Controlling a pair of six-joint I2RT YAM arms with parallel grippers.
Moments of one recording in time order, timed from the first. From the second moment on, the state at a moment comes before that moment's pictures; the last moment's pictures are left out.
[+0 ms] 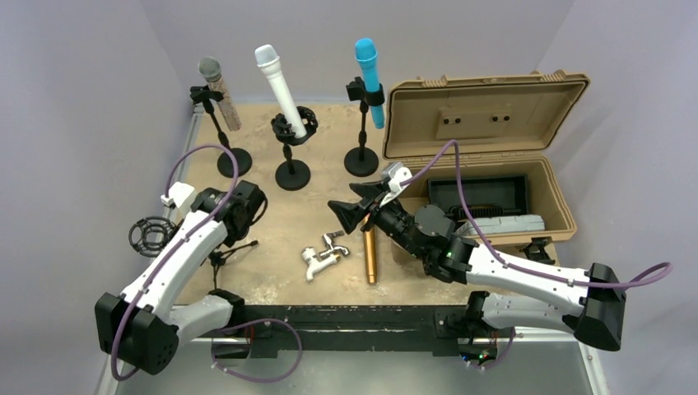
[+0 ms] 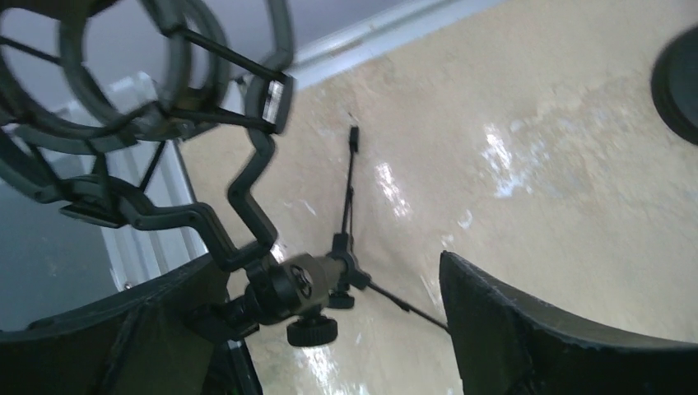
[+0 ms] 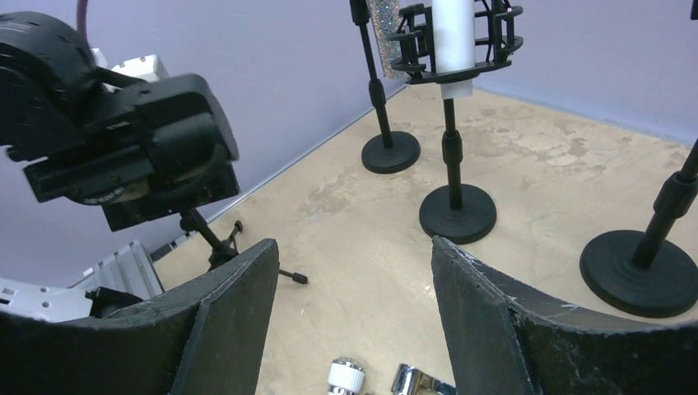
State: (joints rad) left arm -0.37 1.12 0.94 -1.50 -1.00 -1.58; right arm 1.10 1.04 0.73 0.45 0.27 0.22
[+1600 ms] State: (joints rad) left arm -0.36 0.48 1.03 -0.61 -0.22 -0.35; right arm 0.91 1.96 2.02 0.09 0.34 0.10
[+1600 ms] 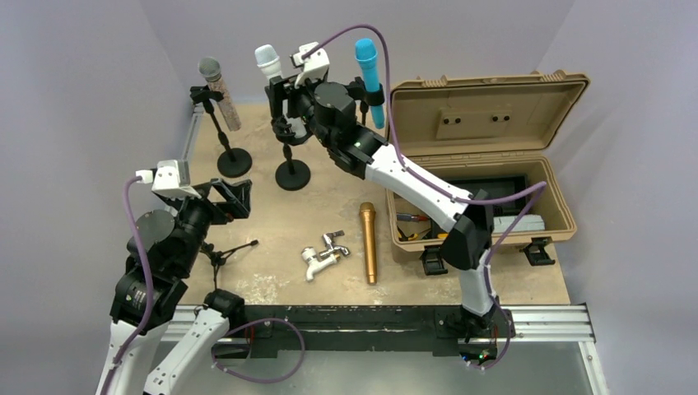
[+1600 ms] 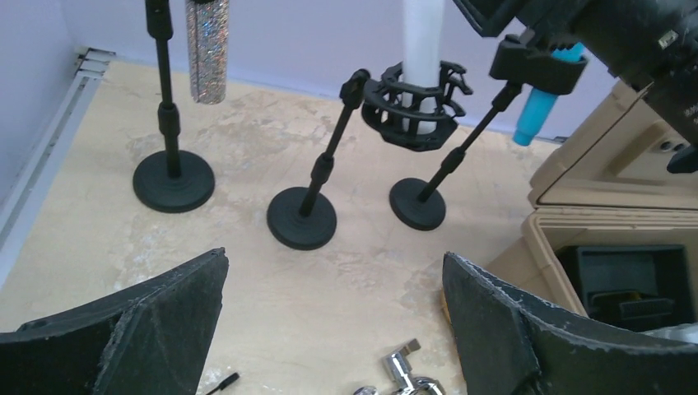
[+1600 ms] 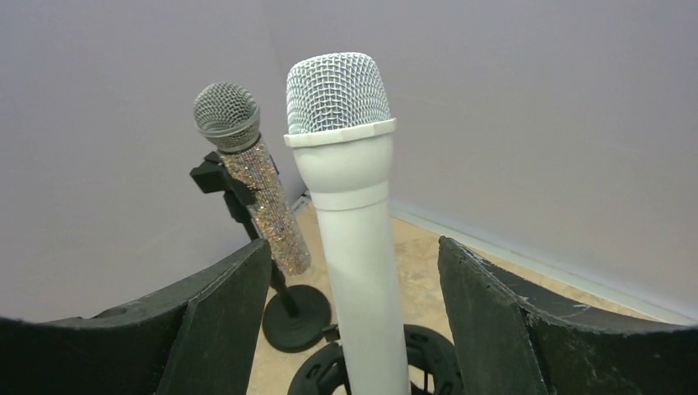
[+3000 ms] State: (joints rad) left arm -0.35 0.47 0.97 -0.56 -0.25 -0.33; right arm 0.90 1.56 1.81 0.31 0.36 -0.03
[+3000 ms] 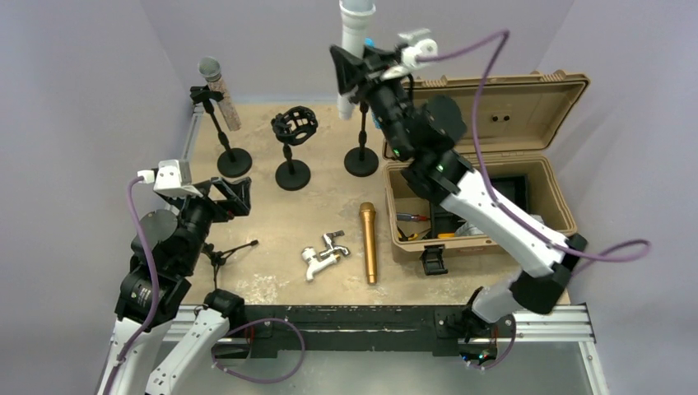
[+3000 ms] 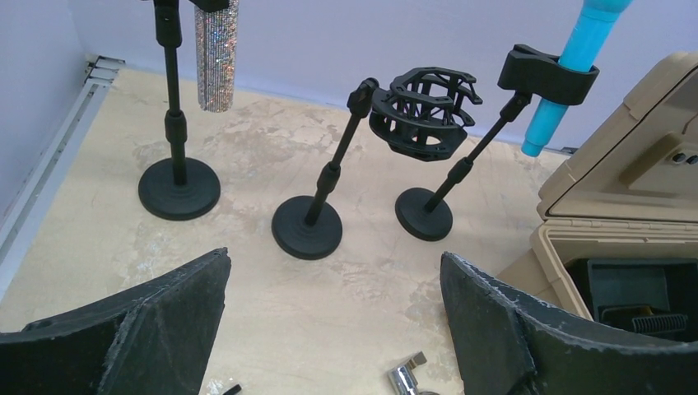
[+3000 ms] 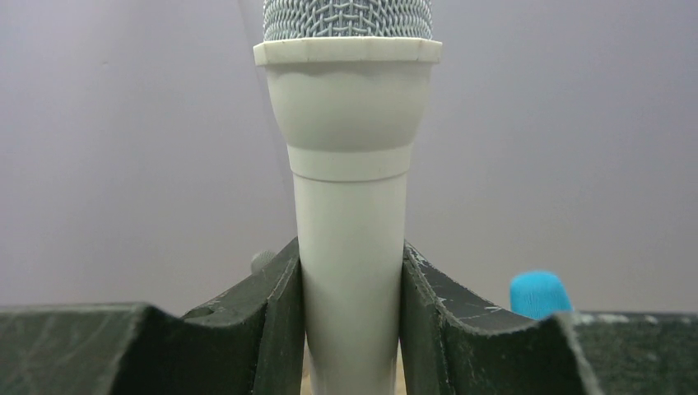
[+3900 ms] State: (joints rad) left arm -0.35 0.53 0.97 -0.56 -0.23 -0.33; right arm 1.09 1.49 0.96 -0.03 0.34 0.74
